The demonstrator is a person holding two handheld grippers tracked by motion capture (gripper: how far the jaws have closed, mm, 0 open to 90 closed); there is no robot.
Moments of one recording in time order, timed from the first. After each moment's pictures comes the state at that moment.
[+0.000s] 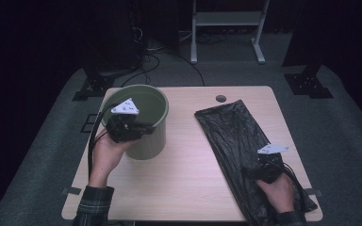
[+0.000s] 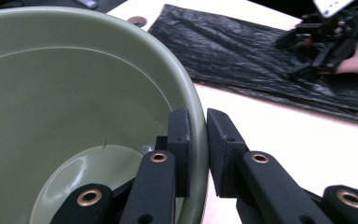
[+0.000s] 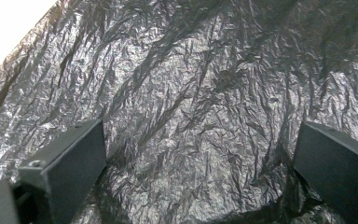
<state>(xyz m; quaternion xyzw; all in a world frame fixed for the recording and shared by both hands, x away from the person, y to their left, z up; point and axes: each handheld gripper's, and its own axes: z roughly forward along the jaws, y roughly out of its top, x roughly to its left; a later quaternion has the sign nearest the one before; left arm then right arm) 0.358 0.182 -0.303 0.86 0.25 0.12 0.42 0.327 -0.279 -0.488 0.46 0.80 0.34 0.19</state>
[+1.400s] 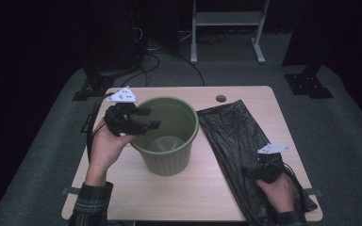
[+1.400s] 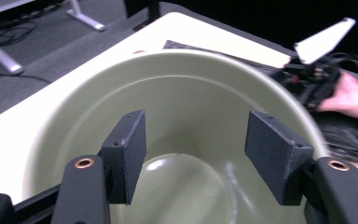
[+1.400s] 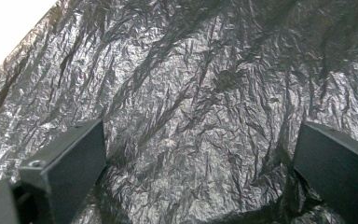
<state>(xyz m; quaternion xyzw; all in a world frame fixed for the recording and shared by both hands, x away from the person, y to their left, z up) 0.359 0.184 -0.263 0.84 0.28 0.15 0.45 0.328 -0.279 -0.488 0.45 0.80 0.34 0.19</state>
